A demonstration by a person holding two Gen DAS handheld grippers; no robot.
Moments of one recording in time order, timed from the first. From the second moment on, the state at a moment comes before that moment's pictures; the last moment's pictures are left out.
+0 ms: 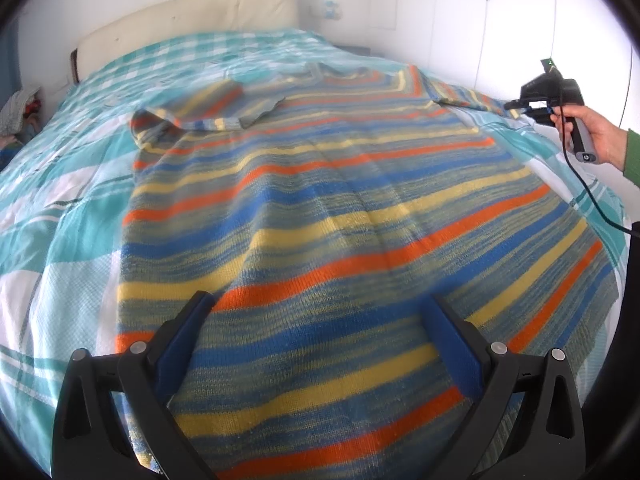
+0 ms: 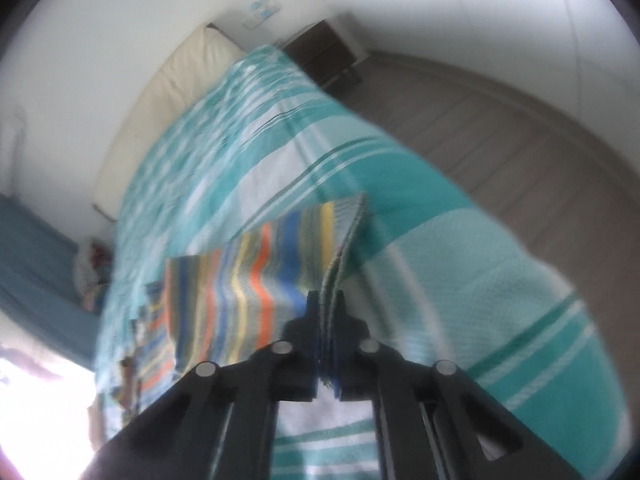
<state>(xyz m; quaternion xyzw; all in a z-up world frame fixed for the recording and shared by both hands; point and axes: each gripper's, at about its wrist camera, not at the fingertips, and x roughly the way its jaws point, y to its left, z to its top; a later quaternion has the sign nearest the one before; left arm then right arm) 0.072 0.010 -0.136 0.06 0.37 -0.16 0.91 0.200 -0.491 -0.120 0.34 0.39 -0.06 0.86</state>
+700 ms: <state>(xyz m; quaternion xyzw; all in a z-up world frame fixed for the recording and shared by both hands) 0.064 0.008 -0.122 0.05 0.40 -0.16 0.90 0.109 -0.478 -0.091 0.18 0.40 -0.19 0.88</state>
